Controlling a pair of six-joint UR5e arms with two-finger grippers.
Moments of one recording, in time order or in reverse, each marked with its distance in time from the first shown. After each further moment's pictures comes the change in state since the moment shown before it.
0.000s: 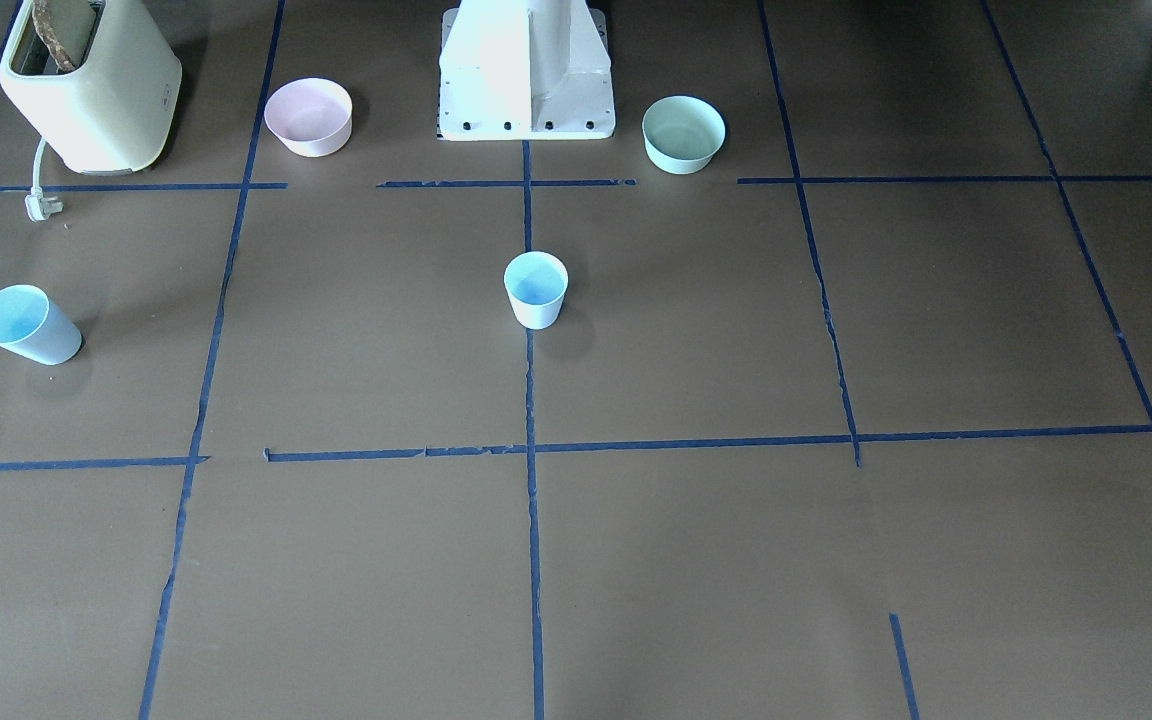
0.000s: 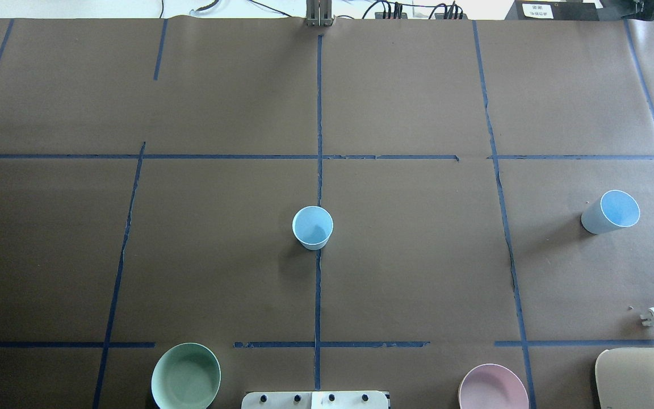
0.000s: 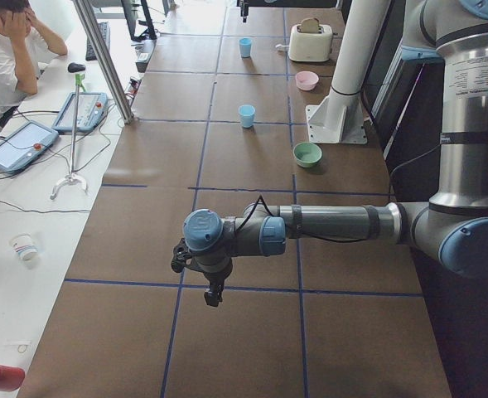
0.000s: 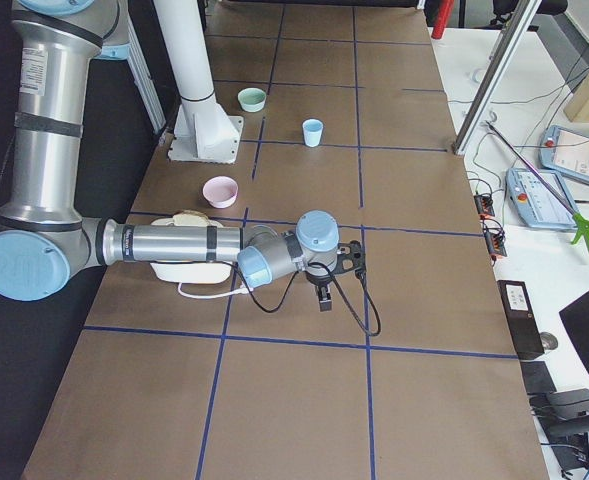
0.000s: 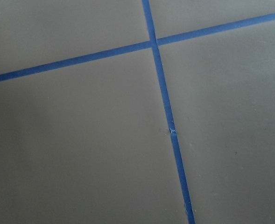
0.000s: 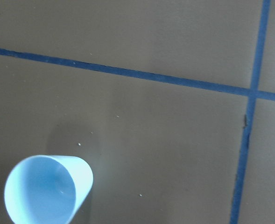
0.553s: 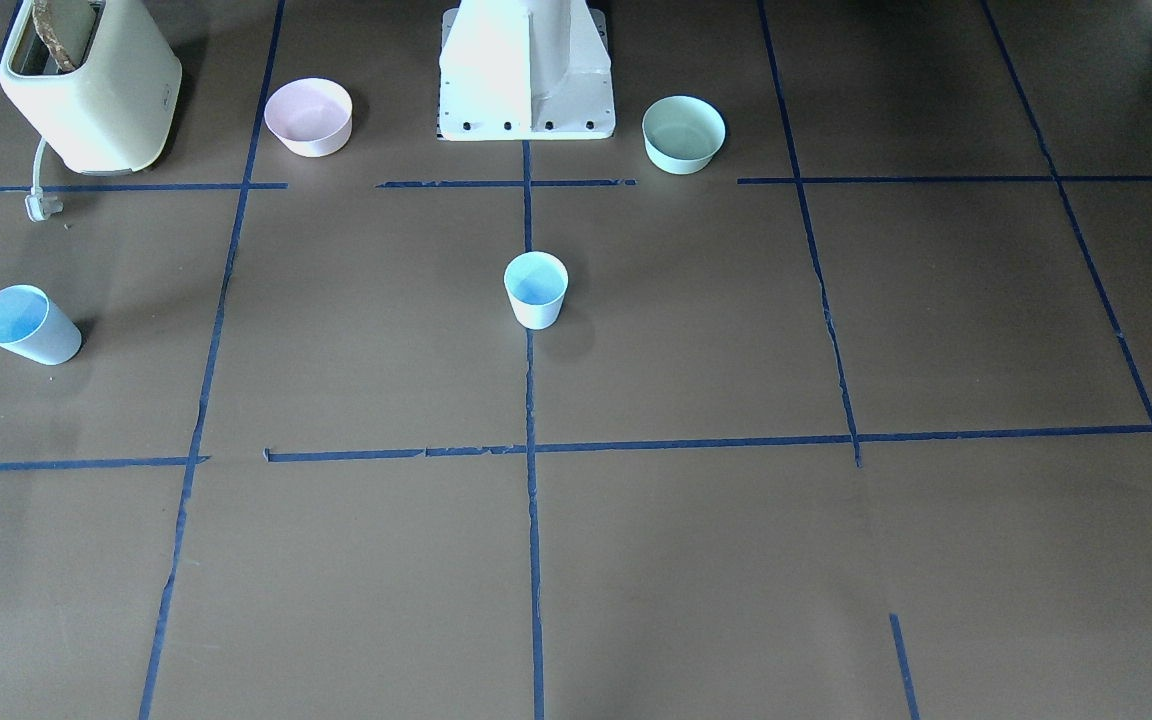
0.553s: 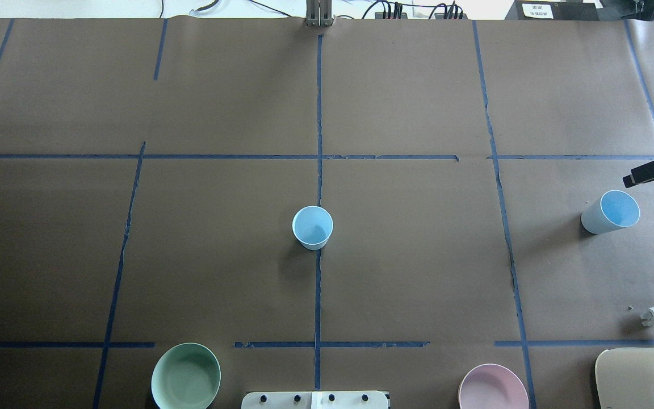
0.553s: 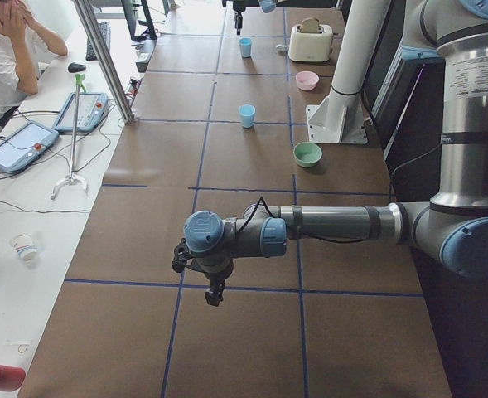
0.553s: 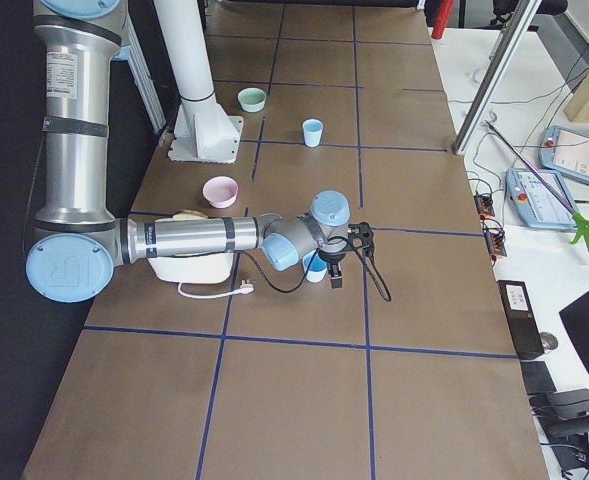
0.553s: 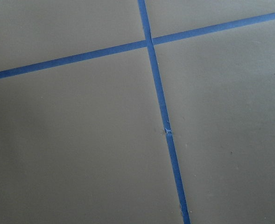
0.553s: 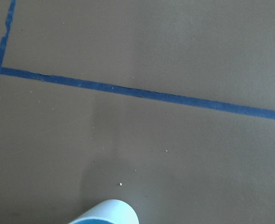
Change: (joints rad) left arm -0.001 0.002 0.001 -0.003 -0.010 0.000; right arm -0.138 0.064 -0.032 0.046 -0.099 0.143
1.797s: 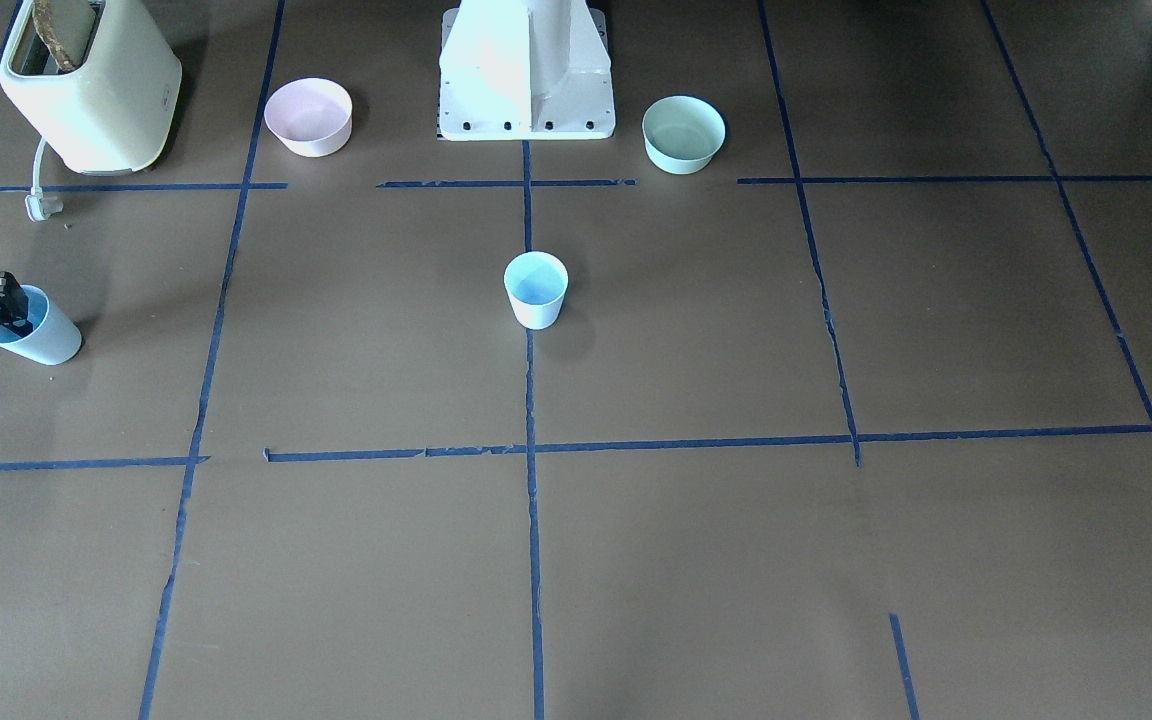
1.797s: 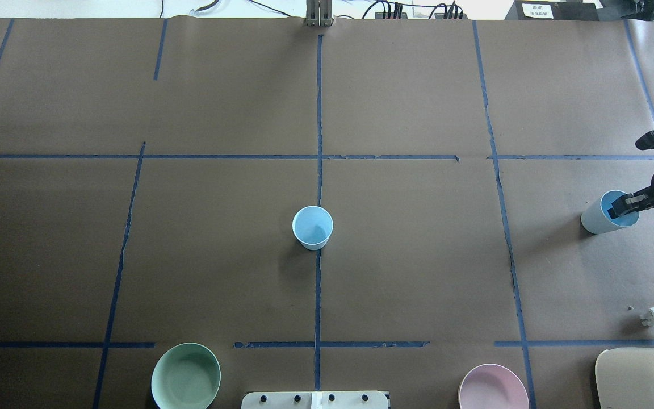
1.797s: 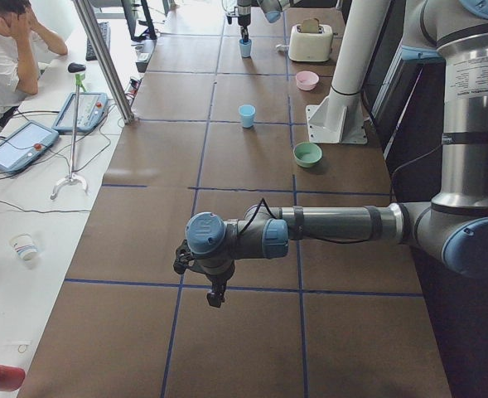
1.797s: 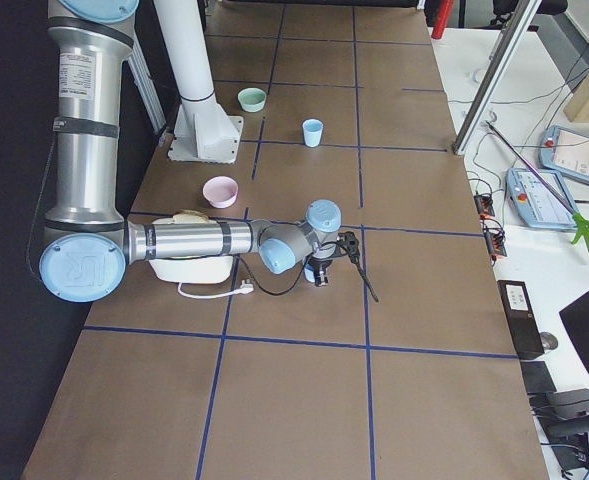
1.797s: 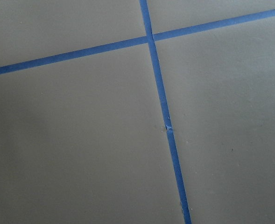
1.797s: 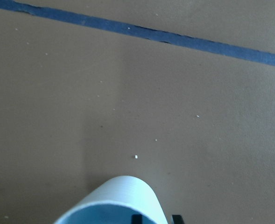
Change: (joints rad) left arm -0.001 0.008 -0.001 -0.001 0.000 0.003; right arm -0.117 -0.003 -0.022 0.003 -0.033 0.016
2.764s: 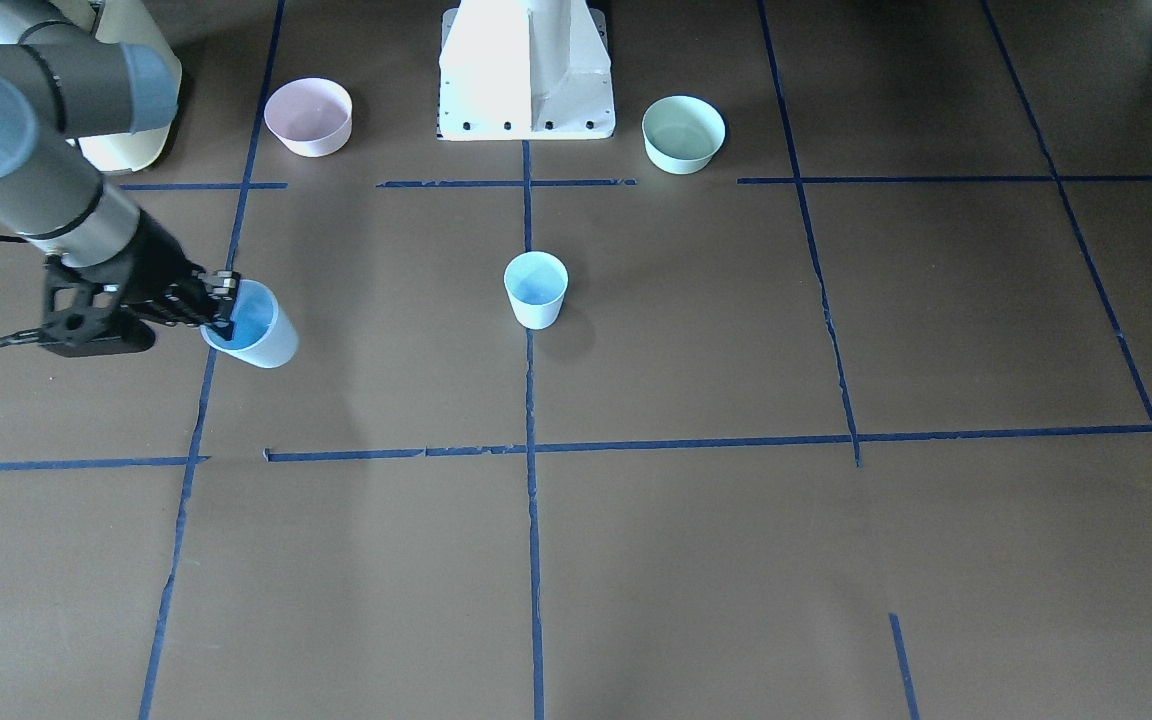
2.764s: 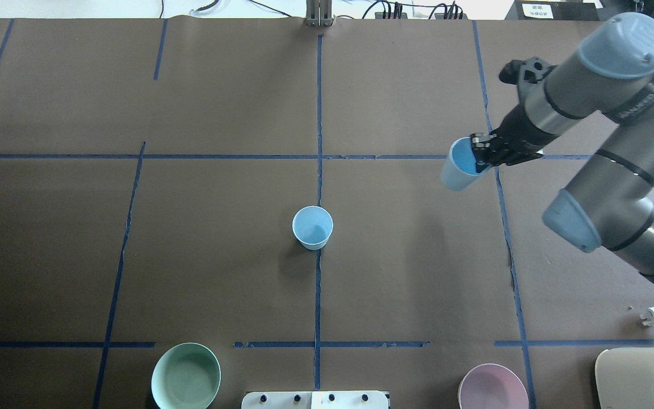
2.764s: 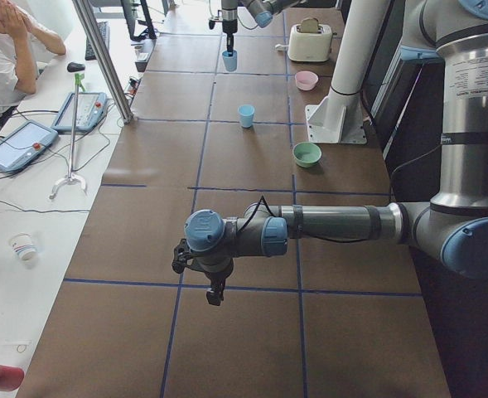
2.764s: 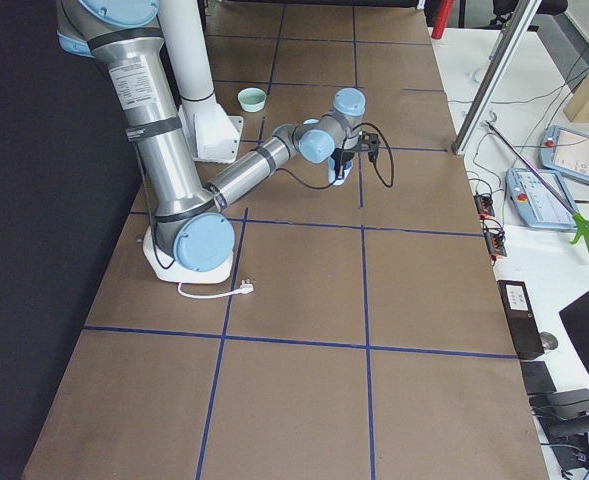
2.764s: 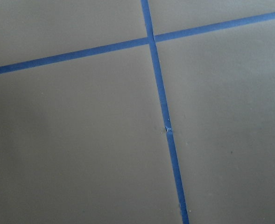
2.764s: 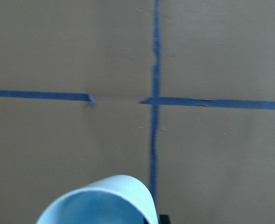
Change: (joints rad) left arm -0.001 -0.002 -0.021 0.002 0.004 -0.091; right arm -0.198 0.480 0.172 -0.424 -0.047 0.554
